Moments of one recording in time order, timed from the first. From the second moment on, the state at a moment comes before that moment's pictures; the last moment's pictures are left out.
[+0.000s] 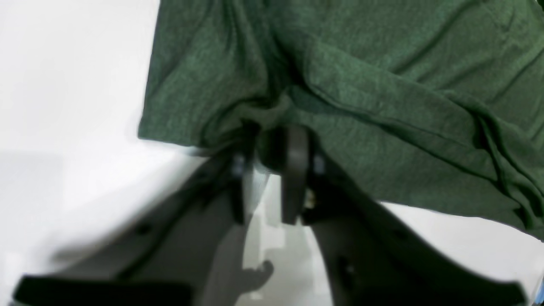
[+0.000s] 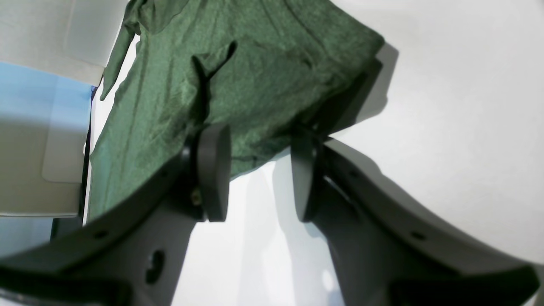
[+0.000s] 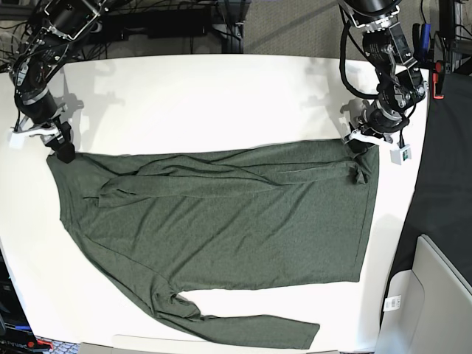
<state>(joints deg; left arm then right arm) 5.9 -3.8 -28.5 92.2 -30.6 -7.7 53.9 -0.4 9.8 48.7 72.8 51.4 29.0 -51.1</state>
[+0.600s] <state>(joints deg) 4.5 -4.0 -33.6 91.9 -35.2 -7.7 60.0 -1.0 9.4 48.6 82.9 48.8 28.2 -53.0</state>
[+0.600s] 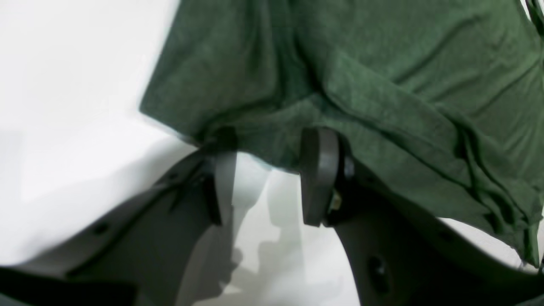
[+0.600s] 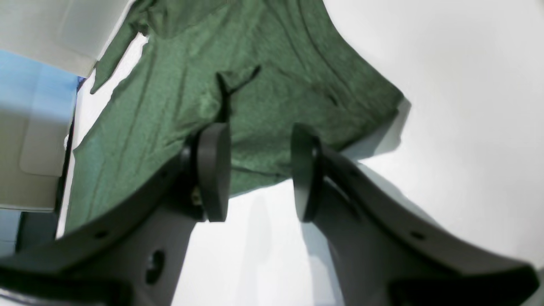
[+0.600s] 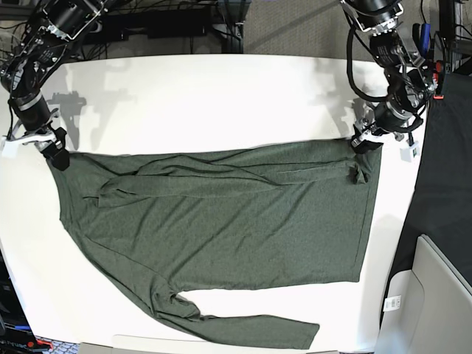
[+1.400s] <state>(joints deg) -1.3 -2.4 -40.5 85.3 -36.9 -8.1 65.9 -1.9 8.3 48.4 91.3 41.1 28.4 -53.4</state>
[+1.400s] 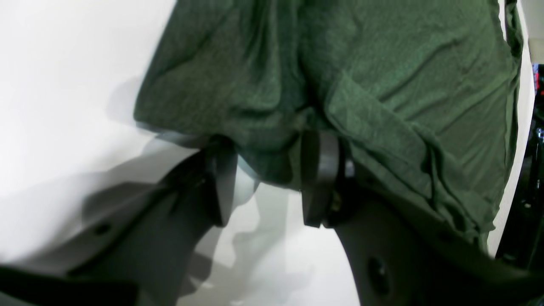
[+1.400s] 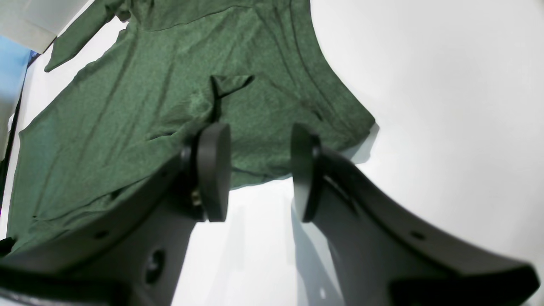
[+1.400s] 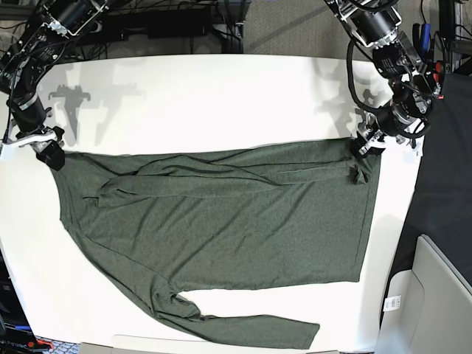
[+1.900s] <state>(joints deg) -2.1 -2.1 -37.9 84.9 -35.5 -7.9 65.8 -2.8 8.1 49.7 92.8 41.1 28.4 -53.4</state>
